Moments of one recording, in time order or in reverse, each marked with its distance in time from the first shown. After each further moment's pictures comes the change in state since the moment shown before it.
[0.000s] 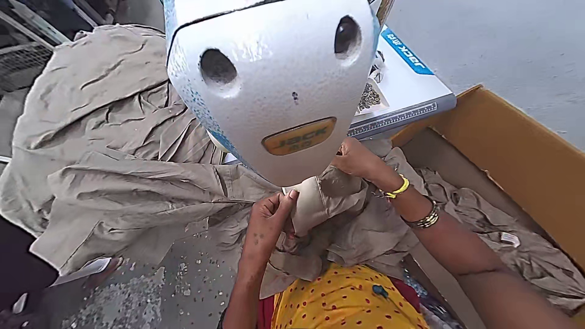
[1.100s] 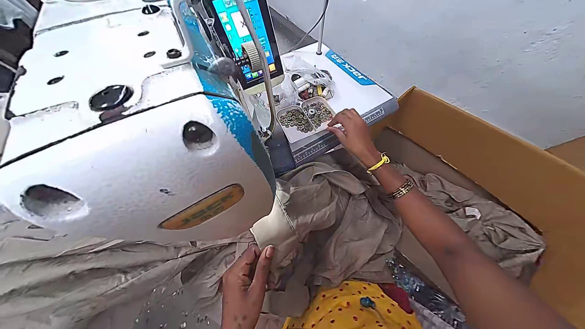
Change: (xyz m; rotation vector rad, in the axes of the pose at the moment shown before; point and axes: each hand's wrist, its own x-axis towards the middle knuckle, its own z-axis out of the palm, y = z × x) left_hand -0.027 -0.029 -0.003 0.267 -0.015 0.223; right_hand 0.015 0.096 -0.097 -0.687 0.672 -0.284
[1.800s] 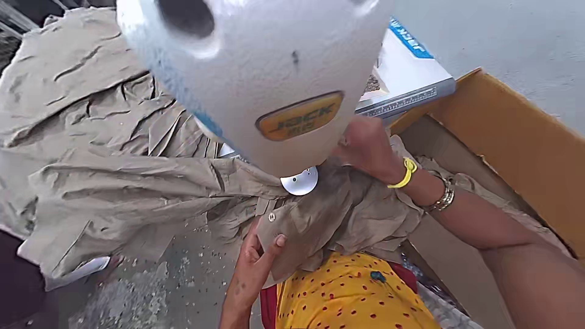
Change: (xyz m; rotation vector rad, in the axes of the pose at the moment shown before) left_hand -0.041 -0.025 -0.025 -0.385 -0.026 -0.031; right_hand -0.019 -0.141 -0.009 0.206 0.000 -0.425
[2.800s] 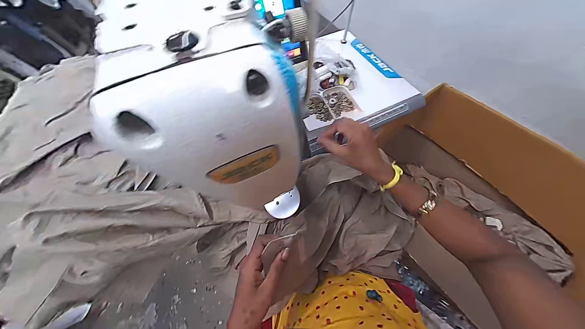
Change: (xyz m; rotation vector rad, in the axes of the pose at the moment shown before) left_hand 0.016 0.004 0.020 0.337 -0.051 0.171; right_hand -0.016 0.053 -0.007 0.166 0.028 0.261
